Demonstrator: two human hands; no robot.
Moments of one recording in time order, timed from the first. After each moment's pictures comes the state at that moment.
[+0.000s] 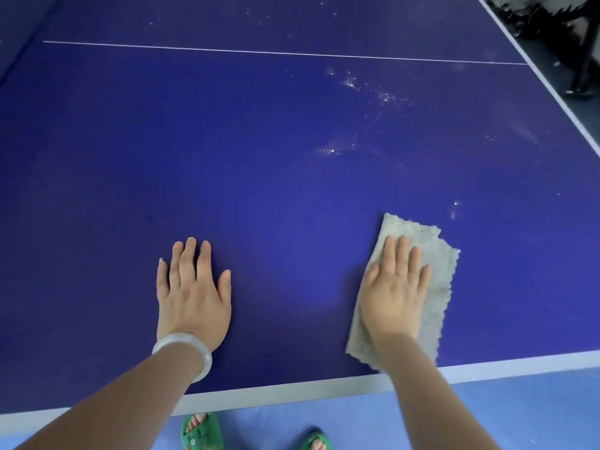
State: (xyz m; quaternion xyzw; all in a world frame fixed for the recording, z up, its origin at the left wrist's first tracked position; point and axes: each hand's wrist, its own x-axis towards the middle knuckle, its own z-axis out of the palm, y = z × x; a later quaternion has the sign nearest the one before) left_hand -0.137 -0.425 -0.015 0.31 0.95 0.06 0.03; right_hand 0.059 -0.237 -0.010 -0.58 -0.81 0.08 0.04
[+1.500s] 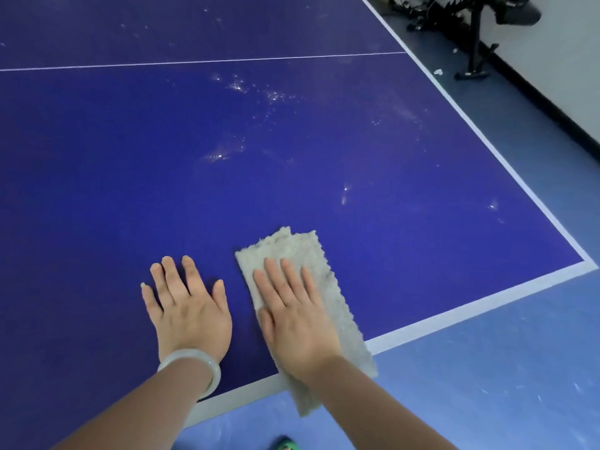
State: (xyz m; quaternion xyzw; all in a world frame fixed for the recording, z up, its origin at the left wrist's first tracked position) left_hand -0.016 -0.319 -0.014 0.33 0.94 0.04 0.04; right_hand 0.124 -0.243 -0.008 -0.32 -0.94 0.10 0.01
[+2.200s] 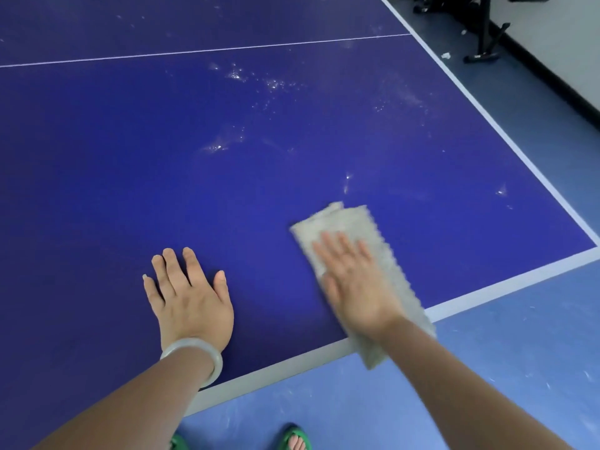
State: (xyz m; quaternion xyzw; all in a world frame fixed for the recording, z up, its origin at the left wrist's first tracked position) left_hand -0.017 -0.319 -0.018 0.33 0.94 0.04 0.02; right_hand 0.189 -0.165 -0.013 -0.33 -0.94 0.07 0.02
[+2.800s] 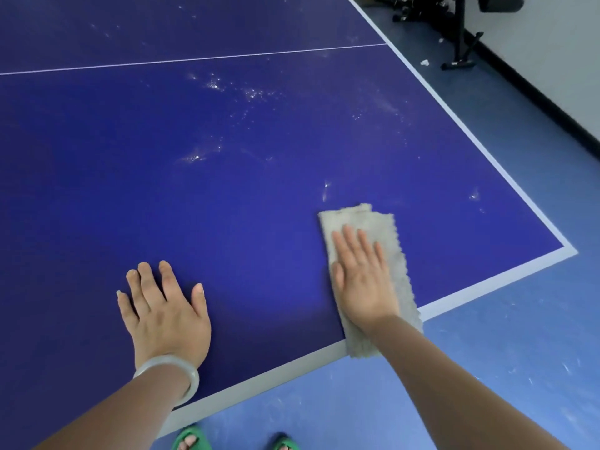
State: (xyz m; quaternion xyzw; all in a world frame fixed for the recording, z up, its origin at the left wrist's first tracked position) left_hand -0.014 -0.319 -0.010 0.32 0.94 0.08 0.03; right_hand 0.208 -0.143 -0.009 -0.48 -0.87 0.08 0.03
